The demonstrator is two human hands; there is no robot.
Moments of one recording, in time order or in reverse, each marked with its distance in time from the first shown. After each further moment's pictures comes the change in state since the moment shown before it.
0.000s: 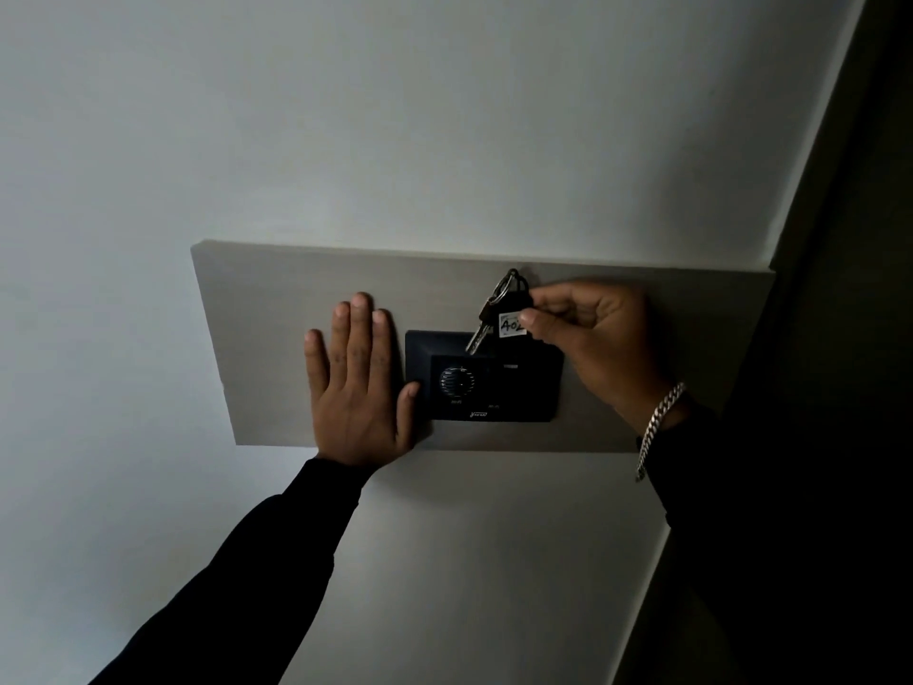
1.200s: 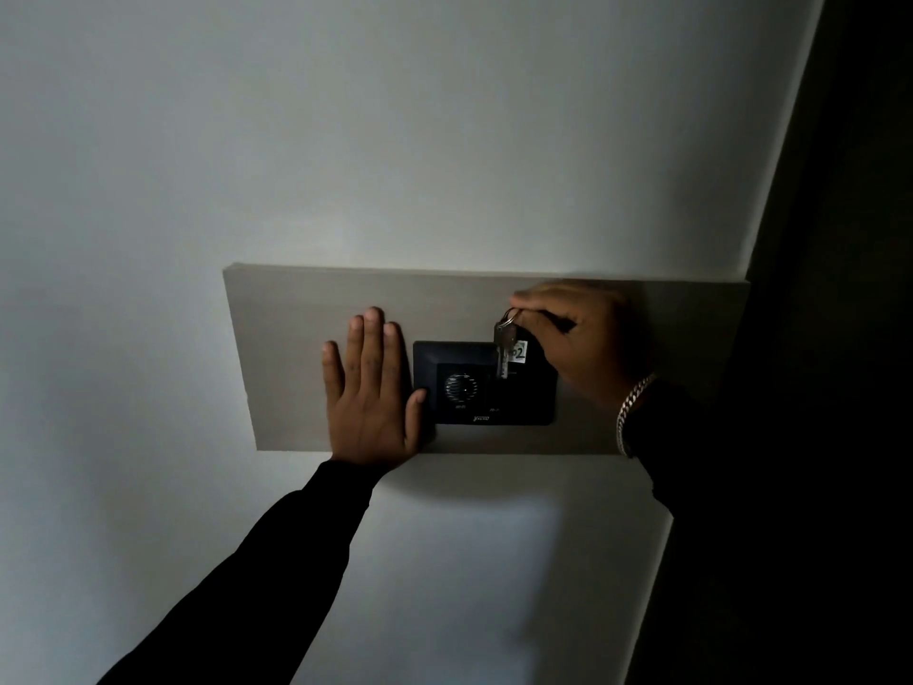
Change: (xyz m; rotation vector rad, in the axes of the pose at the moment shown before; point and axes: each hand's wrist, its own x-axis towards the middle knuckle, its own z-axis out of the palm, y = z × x) left_hand 0.001 0.001 -0.005 -0.043 -0.046 -0.011; right_hand 0.001 -0.016 -0.004 -0.486 0.044 -0.449
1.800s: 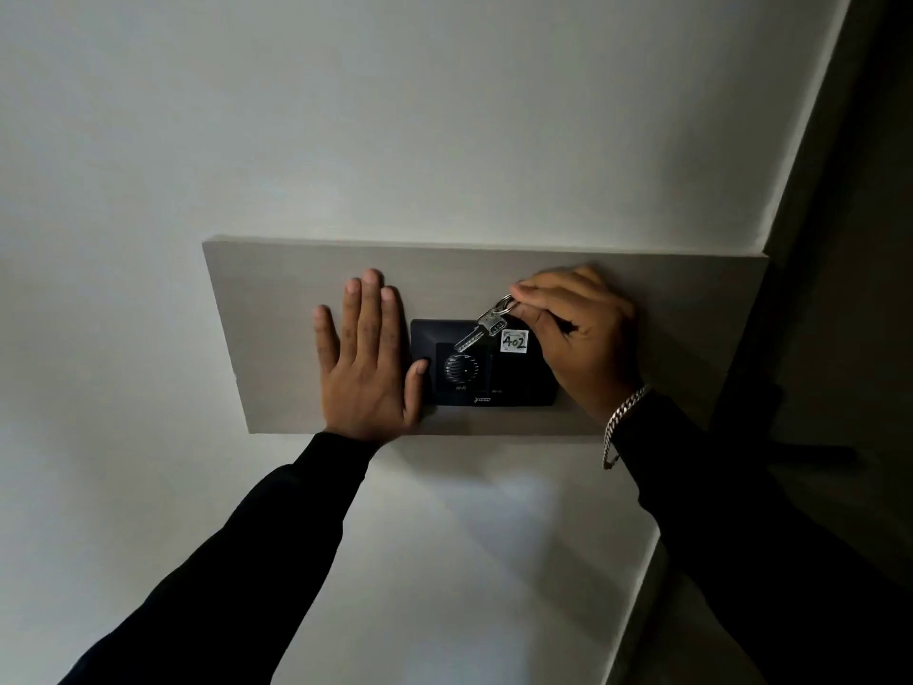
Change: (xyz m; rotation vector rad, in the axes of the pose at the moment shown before) left_hand 0.011 -0.002 0.002 0.032 0.034 0.051; right_hand -0.019 0.019 0.026 -0.063 0.161 -0.113
